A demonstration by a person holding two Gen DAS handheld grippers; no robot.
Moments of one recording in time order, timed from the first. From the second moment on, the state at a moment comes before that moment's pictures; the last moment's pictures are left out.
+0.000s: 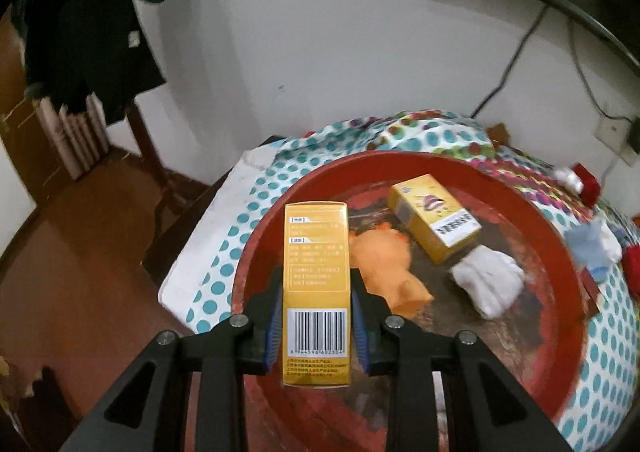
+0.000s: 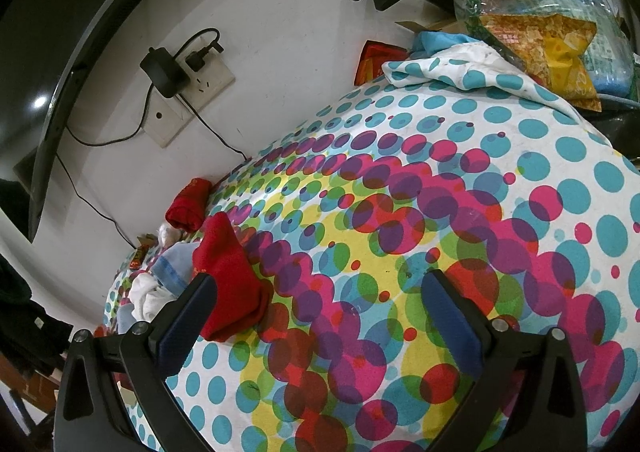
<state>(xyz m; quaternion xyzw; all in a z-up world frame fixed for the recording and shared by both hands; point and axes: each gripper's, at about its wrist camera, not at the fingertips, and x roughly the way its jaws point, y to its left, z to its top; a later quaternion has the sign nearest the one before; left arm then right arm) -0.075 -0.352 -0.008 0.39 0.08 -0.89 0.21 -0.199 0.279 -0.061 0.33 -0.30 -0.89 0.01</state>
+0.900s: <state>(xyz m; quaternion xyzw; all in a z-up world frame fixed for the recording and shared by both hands) 0.023 -0.225 0.000 0.24 0.19 -0.95 0.06 -0.233 0.154 -0.025 0.36 0.00 -0.93 0.00</state>
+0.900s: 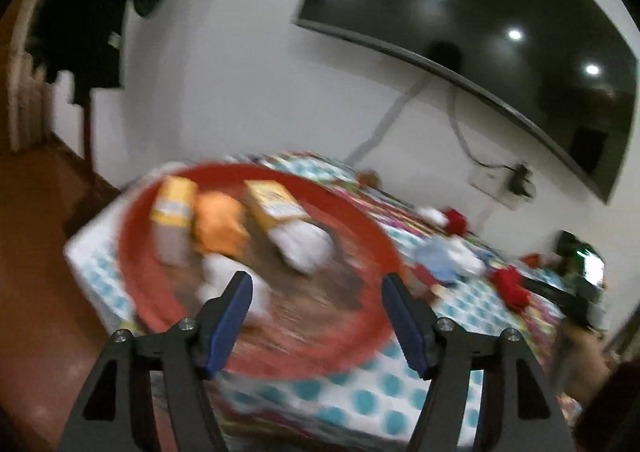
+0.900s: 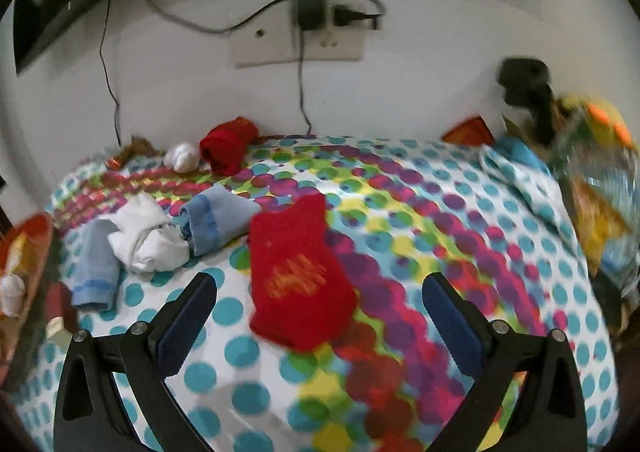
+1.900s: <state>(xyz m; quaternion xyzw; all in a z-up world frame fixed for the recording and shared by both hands) 0.015 -0.203 -0.015 0.26 0.12 -0.96 0.04 -0.230 0.093 0.035 0.33 0.07 -0.94 0.00</state>
